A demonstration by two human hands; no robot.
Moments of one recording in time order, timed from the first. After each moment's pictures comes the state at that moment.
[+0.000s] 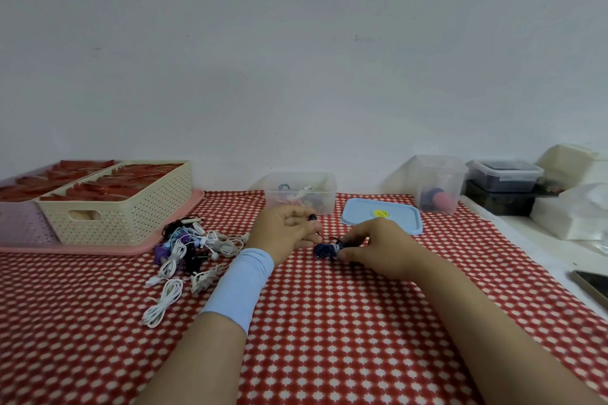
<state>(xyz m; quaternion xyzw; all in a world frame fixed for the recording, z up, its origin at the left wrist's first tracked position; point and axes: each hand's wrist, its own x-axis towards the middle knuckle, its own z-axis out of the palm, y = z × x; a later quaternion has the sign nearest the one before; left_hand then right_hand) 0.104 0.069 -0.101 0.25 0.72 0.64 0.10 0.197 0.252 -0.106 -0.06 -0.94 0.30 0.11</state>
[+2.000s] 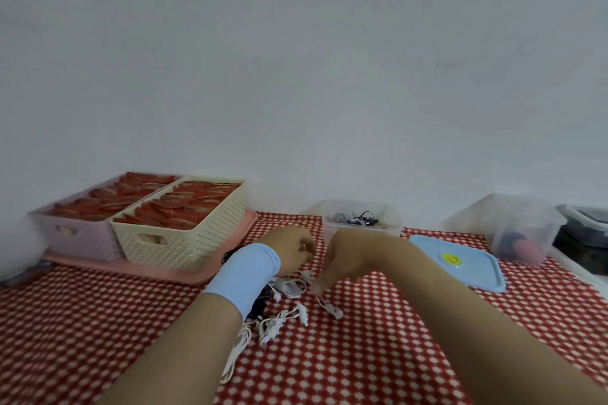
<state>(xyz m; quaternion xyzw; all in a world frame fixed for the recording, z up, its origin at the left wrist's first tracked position) 0.018 -0.007 -0.049 0.33 0.93 0.15 0.07 0.082 0.142 -0.028 0.00 -0.98 0.16 -0.13</state>
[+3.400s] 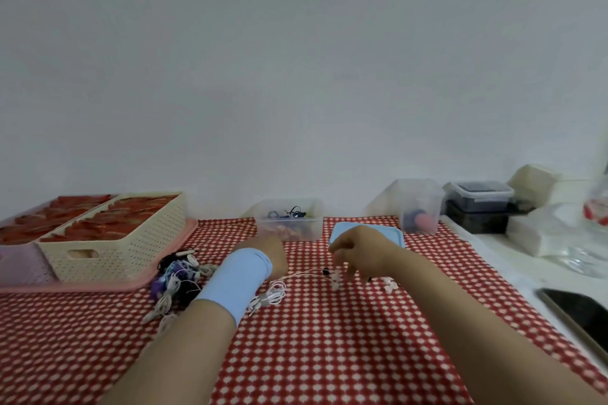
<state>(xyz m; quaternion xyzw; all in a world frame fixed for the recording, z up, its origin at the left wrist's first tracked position) 0.083 0.076 -0.059 0.28 0.96 0.01 0.07 0.187 0.260 -0.067 -0.11 -0.93 0.34 0.04</state>
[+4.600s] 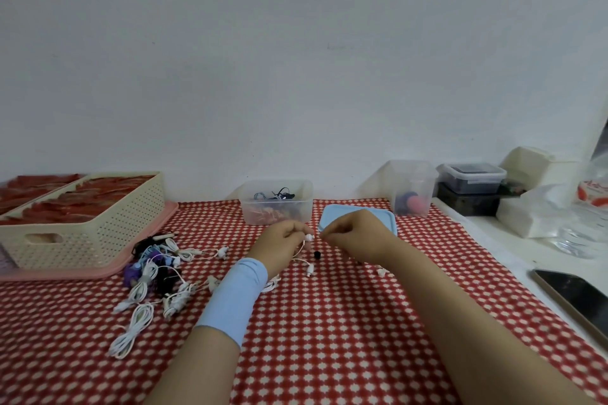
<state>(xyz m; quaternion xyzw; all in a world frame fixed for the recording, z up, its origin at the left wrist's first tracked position) 0.102 0.099 -0.099 0.29 0.79 0.52 0.12 0.185 0.264 -0.088 -0.12 -0.90 0.40 0.12</state>
